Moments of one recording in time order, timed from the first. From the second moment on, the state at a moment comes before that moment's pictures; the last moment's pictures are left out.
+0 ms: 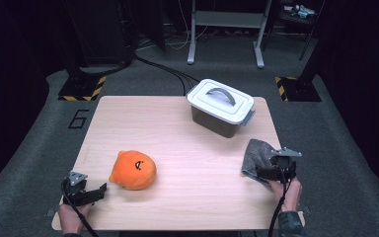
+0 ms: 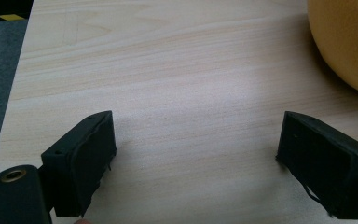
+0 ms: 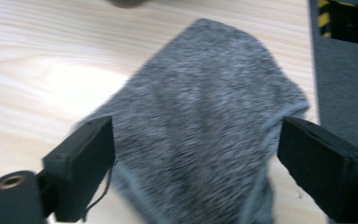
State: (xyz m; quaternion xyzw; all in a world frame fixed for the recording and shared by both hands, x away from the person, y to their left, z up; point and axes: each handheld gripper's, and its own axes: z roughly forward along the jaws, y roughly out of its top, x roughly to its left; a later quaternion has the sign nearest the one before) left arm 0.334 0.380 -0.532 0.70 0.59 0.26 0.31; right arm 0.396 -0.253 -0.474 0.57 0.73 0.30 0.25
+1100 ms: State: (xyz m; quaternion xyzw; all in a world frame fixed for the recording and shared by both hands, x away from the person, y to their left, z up) left arm 0.334 0.383 -0.531 0.70 0.58 0.25 0.33; right arm 0.357 -0.165 -0.528 0.47 0.80 0.32 0.19
